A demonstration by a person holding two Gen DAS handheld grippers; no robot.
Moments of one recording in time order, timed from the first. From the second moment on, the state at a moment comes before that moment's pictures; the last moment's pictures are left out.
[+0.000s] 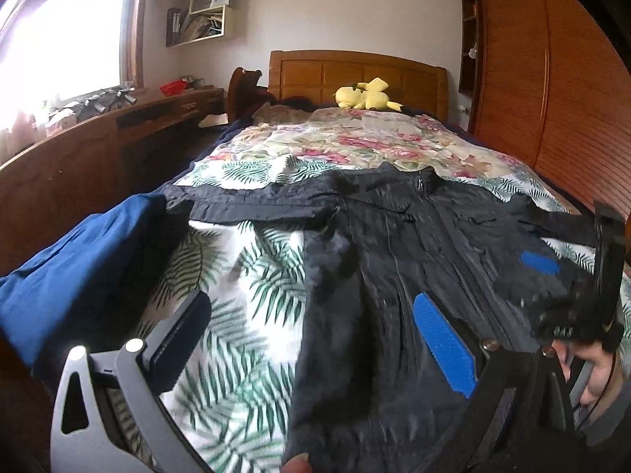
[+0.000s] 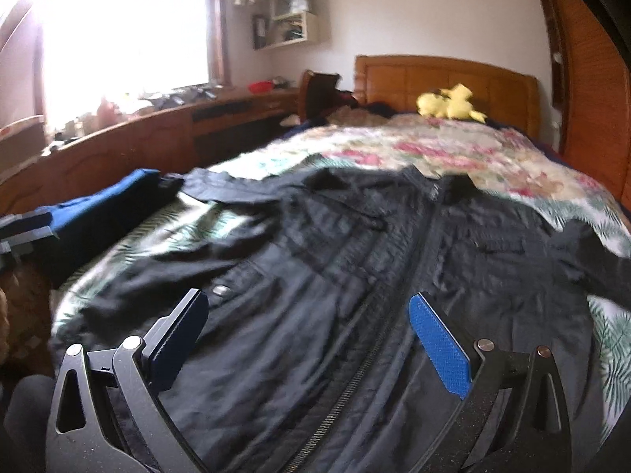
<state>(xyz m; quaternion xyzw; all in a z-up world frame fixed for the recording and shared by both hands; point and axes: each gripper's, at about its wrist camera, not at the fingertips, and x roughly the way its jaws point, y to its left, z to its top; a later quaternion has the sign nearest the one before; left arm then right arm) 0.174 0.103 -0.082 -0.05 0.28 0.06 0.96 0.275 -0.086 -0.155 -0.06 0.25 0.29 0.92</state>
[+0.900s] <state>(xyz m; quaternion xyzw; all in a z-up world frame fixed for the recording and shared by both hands) 0.425 0.243 -0.165 -0.11 0.39 0.10 0.91 0.309 -0.102 -0.186 -0.04 0.29 0.24 0.92</state>
